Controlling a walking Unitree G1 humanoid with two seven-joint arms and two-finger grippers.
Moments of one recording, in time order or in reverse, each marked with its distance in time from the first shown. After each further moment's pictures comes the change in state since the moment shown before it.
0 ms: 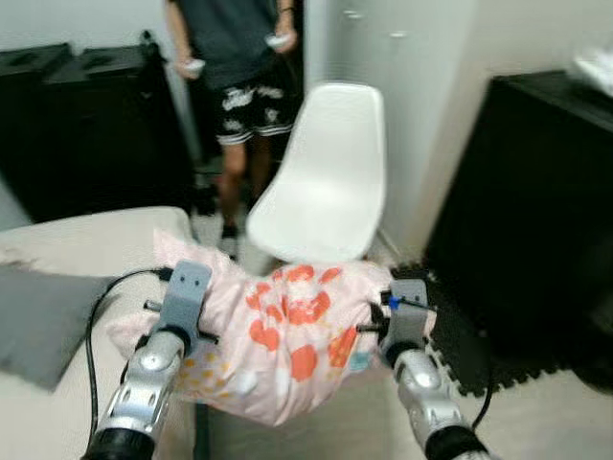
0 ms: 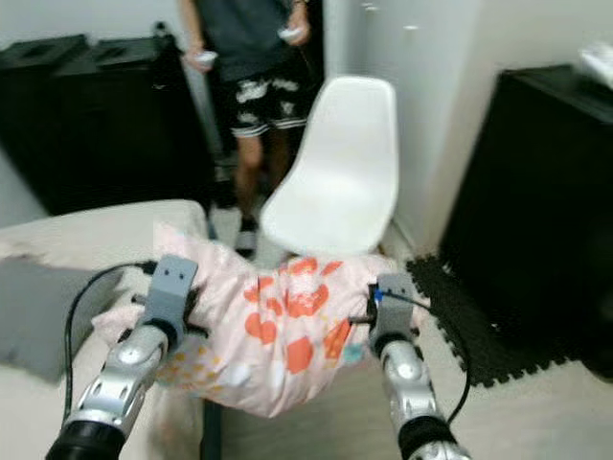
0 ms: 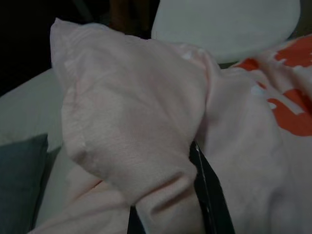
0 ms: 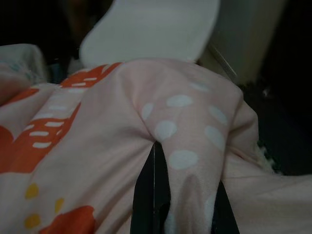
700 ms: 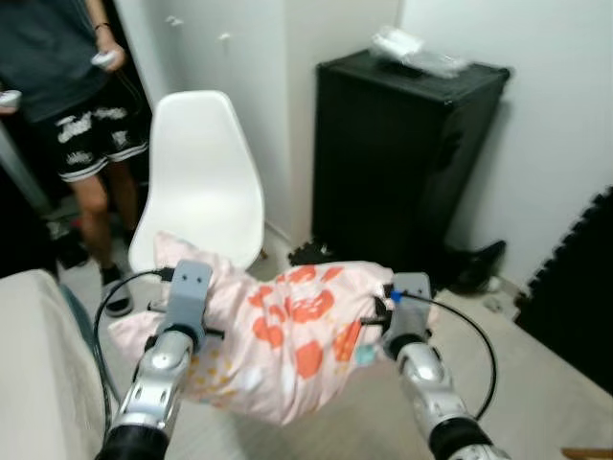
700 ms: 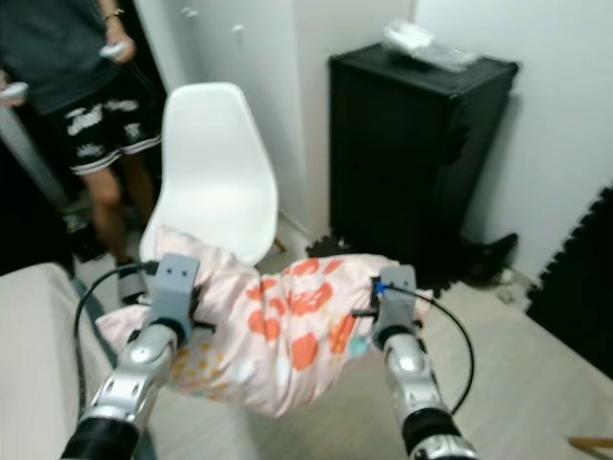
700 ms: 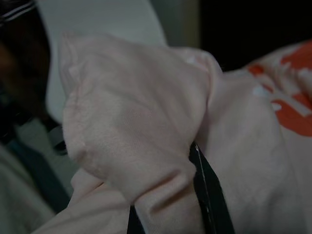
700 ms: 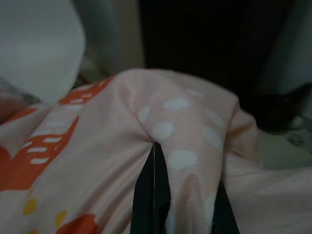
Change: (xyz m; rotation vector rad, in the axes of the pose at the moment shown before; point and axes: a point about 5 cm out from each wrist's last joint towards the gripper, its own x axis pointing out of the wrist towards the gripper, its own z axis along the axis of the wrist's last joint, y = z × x) left arm 0.005 -0.012 0.003 -0.041 -0.010 0.025; right arm 0.009 -0.010 0.020 -0.021 -0.049 -0.031
